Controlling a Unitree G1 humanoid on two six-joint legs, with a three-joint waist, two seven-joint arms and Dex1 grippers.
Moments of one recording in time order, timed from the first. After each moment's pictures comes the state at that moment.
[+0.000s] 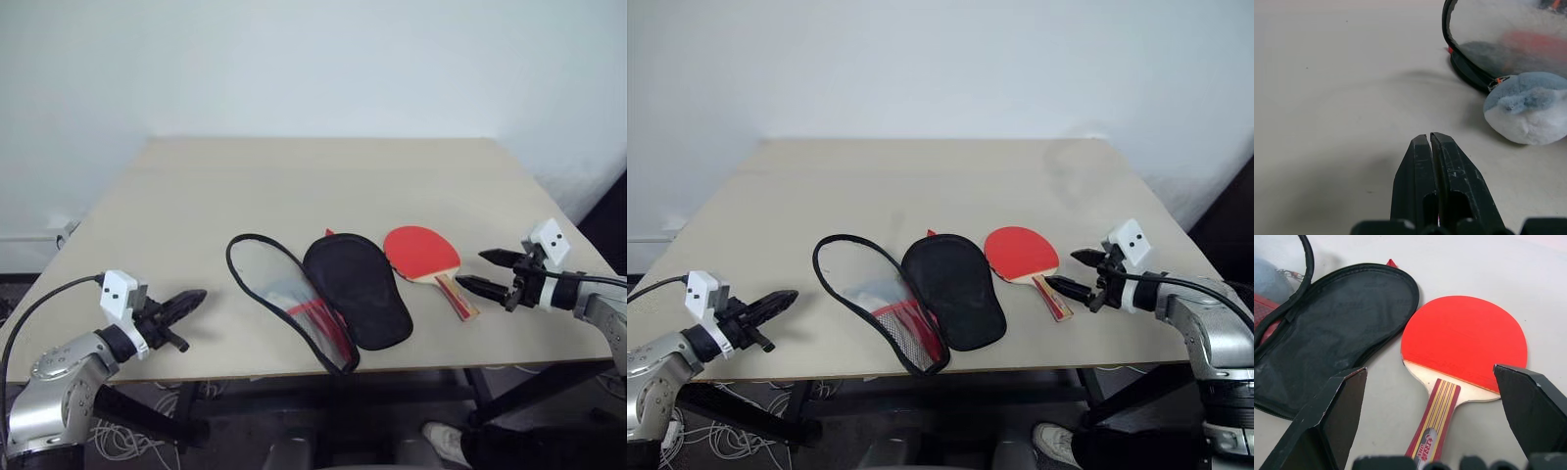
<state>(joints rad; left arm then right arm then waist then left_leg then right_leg) 0.09 0.67 0.38 -0.02 -0.53 0.39 -0.88 -0.22 -0.80 -0.16 -0.07 0.43 0.60 0.94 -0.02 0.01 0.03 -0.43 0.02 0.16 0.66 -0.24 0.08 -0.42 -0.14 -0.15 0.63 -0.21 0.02</state>
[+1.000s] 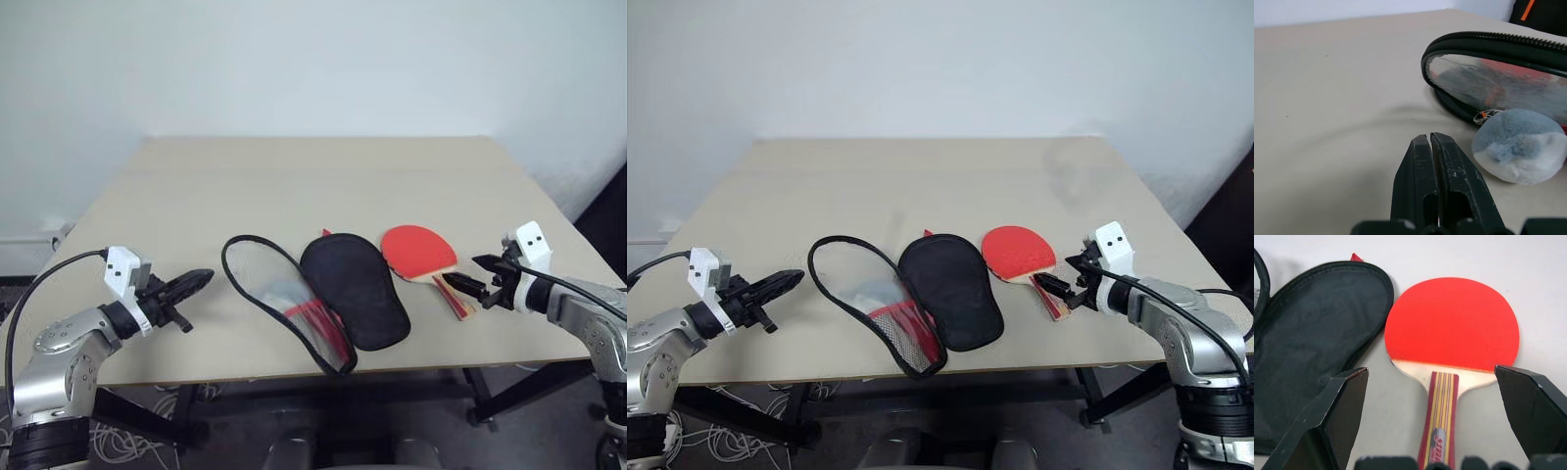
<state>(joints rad) -0.03 0.69 0.36 0.01 -0.53 0.38 -0.96 -0.23 -0.69 -0.16 -0.23 0.47 0.91 0.63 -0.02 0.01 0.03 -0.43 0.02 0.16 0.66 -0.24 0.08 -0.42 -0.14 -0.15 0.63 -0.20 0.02</state>
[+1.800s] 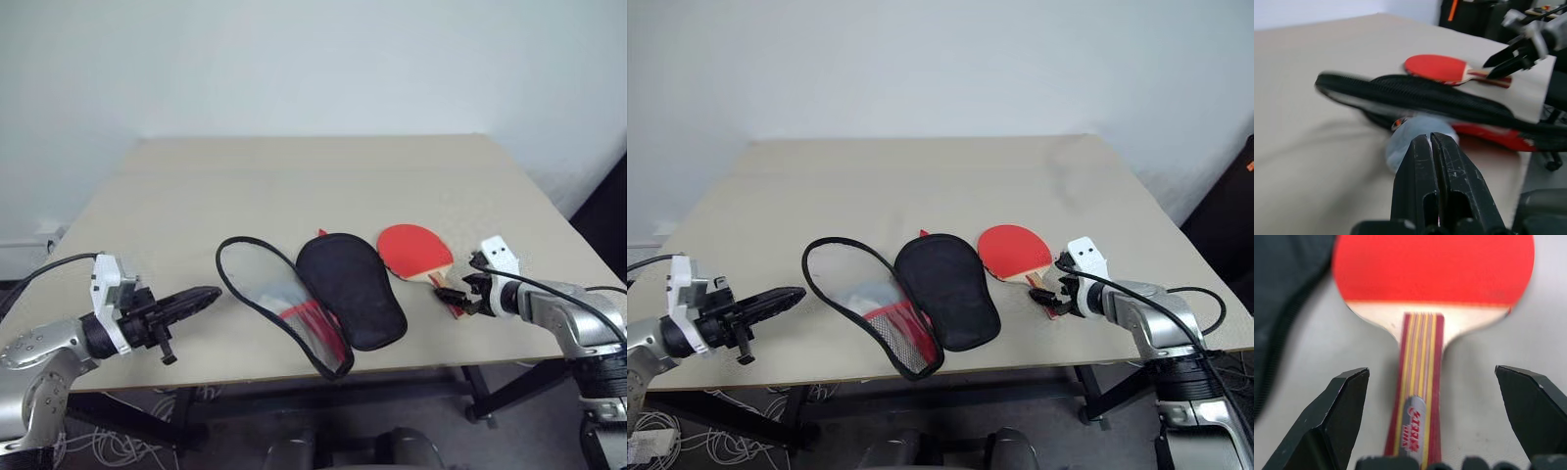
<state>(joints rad) 0.14 0.80 0.45 -0.25 -0.72 0.49 -1.12 -0.38 -0.65 0.04 0.05 0.34 0.96 0.59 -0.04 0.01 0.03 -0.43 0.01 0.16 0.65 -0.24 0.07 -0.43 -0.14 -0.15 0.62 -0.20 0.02</state>
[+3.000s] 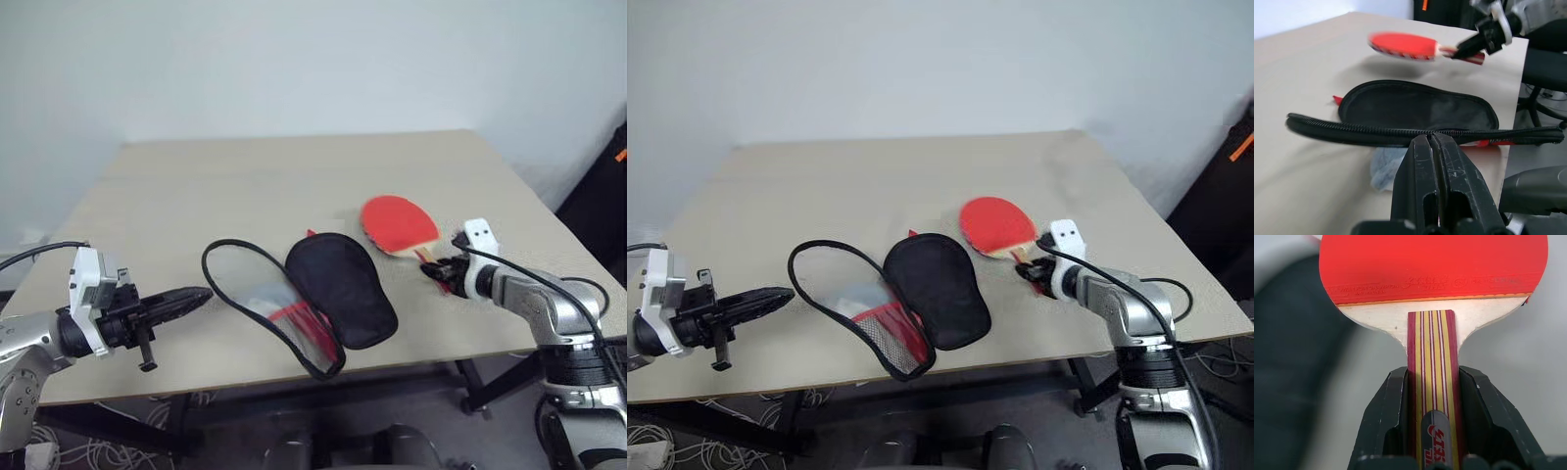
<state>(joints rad) 0.16 0.87 0.50 -0.26 -0.72 0.48 -1.19 -0.45 -0.43 -0.05 -0.15 0.42 1.07 0.52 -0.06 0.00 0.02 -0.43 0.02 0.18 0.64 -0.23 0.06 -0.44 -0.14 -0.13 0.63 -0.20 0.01</state>
